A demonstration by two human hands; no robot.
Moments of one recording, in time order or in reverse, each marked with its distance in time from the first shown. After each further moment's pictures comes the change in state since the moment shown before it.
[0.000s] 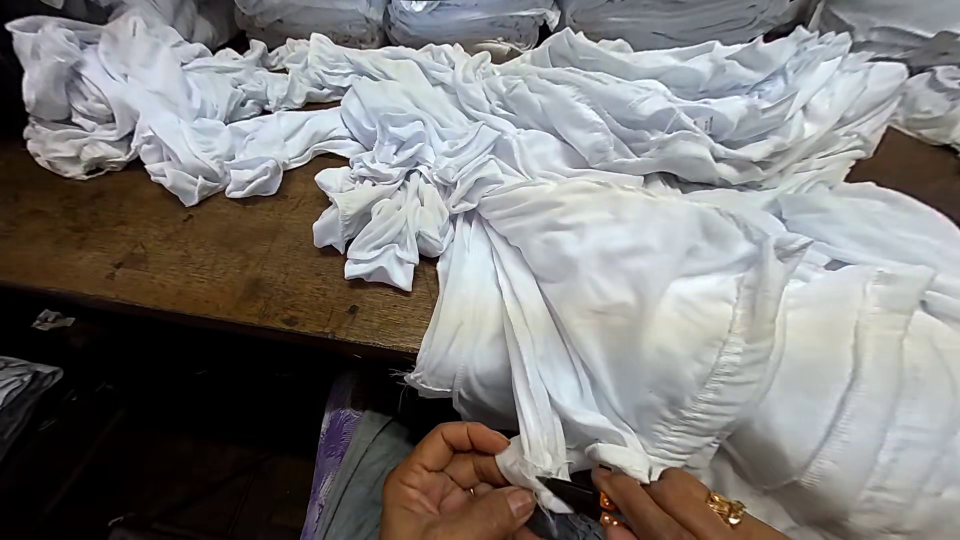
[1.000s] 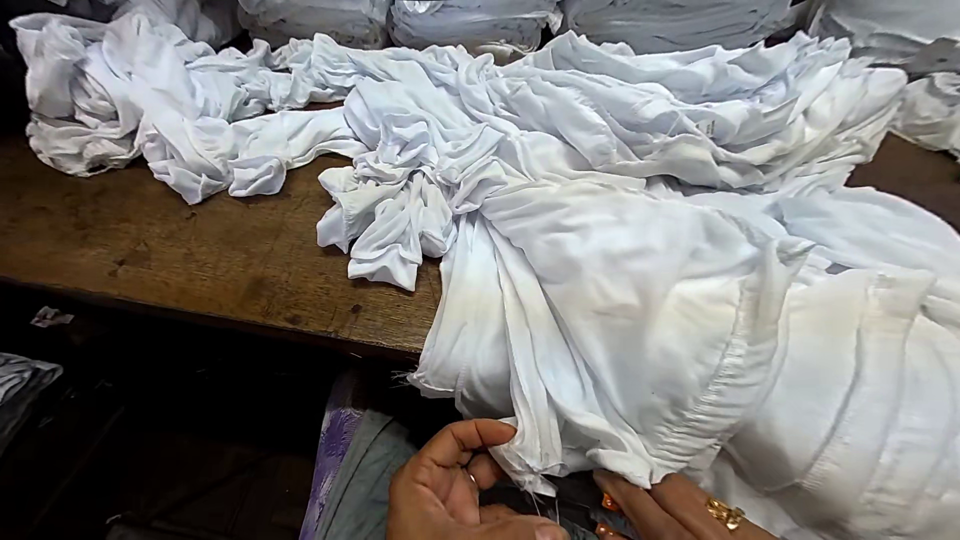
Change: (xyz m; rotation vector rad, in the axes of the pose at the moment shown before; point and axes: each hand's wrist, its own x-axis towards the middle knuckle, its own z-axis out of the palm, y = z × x) left_hand 0.005 -0.004 -0.004 0.115 -0.038 0.061; right_hand -0.006 0.002 -0.002 0.007 -0.056 0.013
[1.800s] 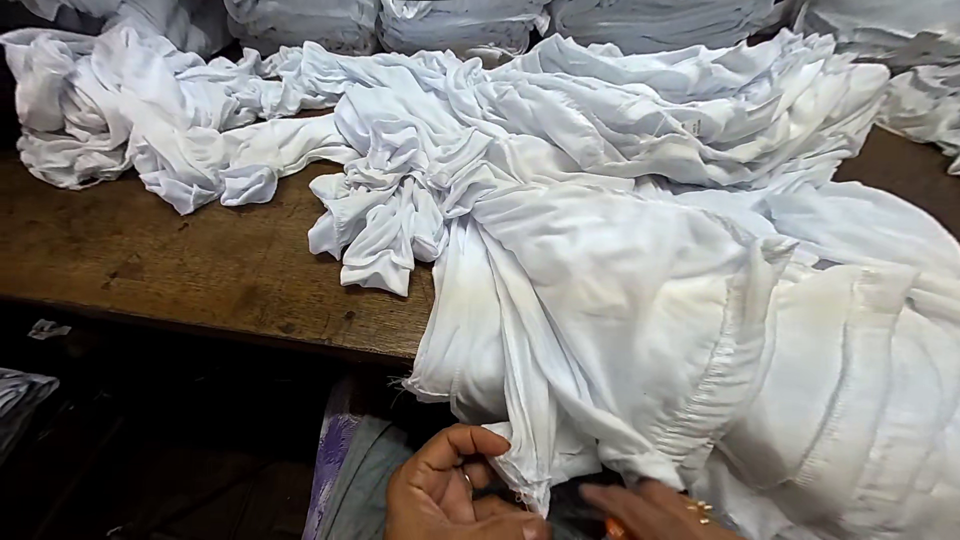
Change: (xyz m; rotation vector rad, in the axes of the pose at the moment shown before) left_hand 0.003 -0.010 -0.006 -0.028 -0.034 0.046; right_hand -0.001 -0.011 -0.003 0.285 -0.091 0.135
